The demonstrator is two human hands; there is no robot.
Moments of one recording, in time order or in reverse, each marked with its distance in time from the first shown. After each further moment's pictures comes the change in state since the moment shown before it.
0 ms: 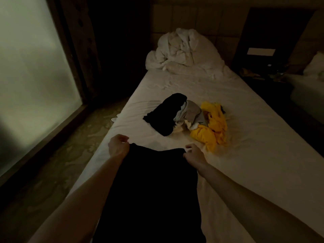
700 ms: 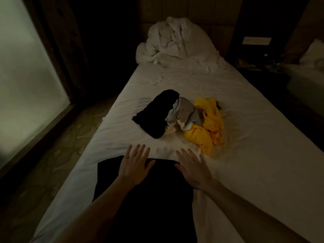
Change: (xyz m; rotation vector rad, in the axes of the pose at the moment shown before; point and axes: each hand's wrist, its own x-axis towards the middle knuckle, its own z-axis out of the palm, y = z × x) left_hand -0.008 -0.009 0.093 1.024 -0.385 0.752; right_hand 0.039 0.062 -0.014 -0.933 0.019 -0.369
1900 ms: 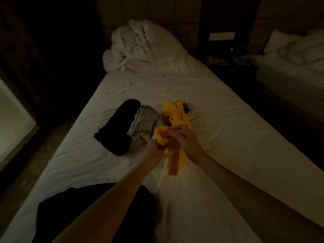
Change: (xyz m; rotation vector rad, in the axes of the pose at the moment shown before) left_hand 0.139 0.188 -0.061 -1.323 0.113 -0.078; right_hand 0.015 0.088 -0.130 1.076 0.532 -0.032
